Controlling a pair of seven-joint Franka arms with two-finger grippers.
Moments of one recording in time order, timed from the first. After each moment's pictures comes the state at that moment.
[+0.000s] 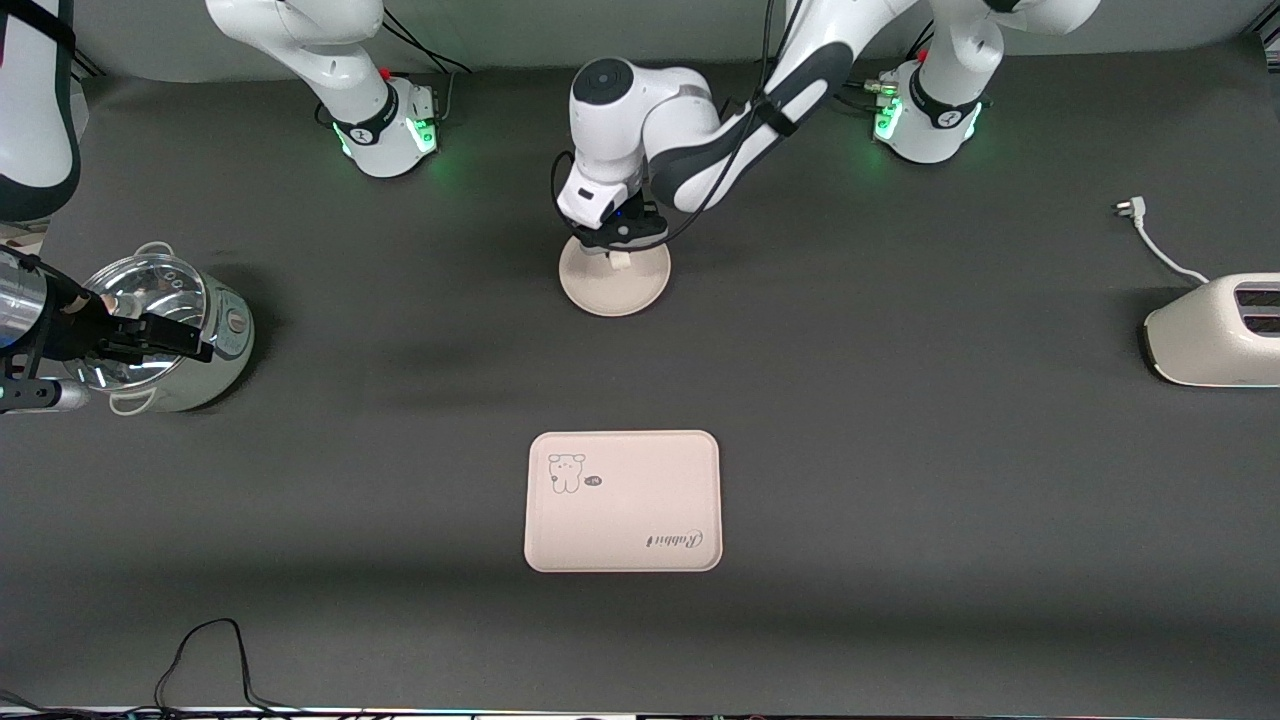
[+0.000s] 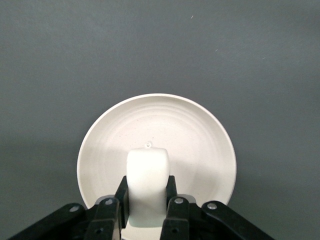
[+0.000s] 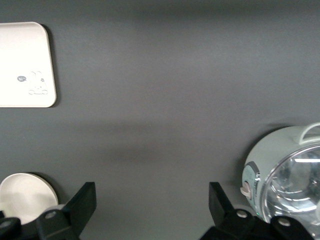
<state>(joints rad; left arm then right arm) -0.48 0.58 -0.68 -1.83 0.48 2.29 -1.63 -0.04 0.14 -0.05 -1.61 0.12 1.66 -0.08</state>
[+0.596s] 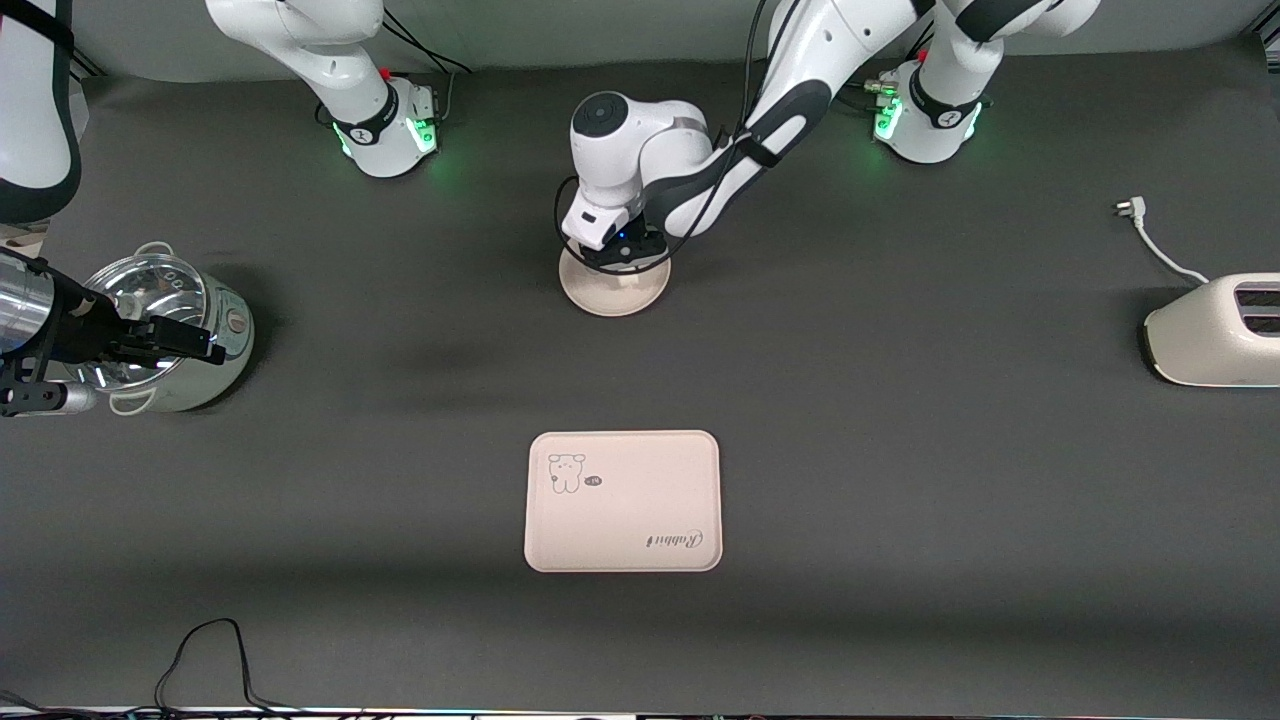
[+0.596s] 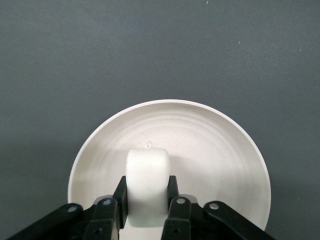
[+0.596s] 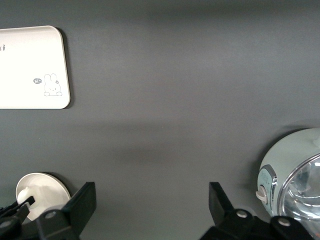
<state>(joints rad) -0.53 0.66 -0.61 -1.82 0.56 2.33 -1.64 -0.04 0.14 -0.04 -1.62 0.16 1.67 -0.07</state>
